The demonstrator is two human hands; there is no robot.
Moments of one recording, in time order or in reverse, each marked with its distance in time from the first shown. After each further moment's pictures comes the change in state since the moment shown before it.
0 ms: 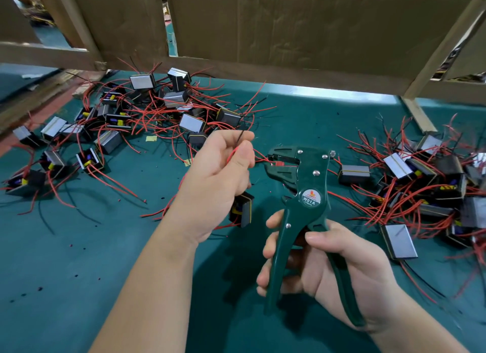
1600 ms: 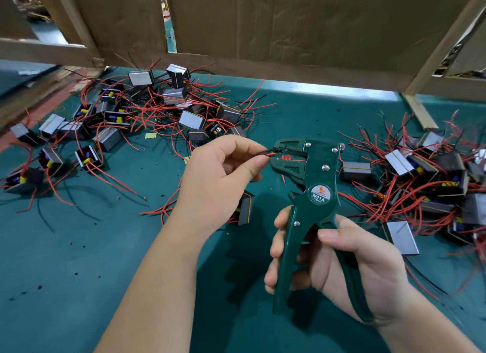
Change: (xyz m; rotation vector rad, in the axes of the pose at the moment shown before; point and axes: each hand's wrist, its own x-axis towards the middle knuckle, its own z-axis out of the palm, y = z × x) left_hand 0.002 -0.003 0.000 0.322 0.034 0.130; right_hand -0.006 -0.005 -0.003 -0.073 -0.009 -0.035
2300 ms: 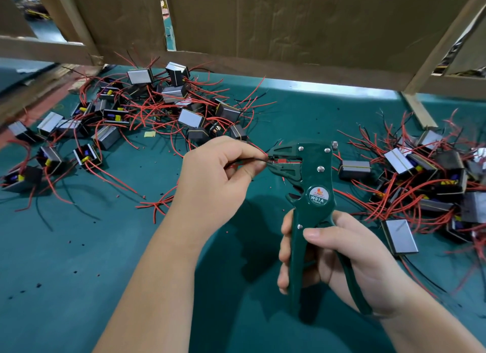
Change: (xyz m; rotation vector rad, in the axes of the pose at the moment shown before) left_hand -0.002 -0.001 -0.004 0.323 0.067 0.202; right_hand -0.001 0.002 -0.008 -0.183 0.208 0.030
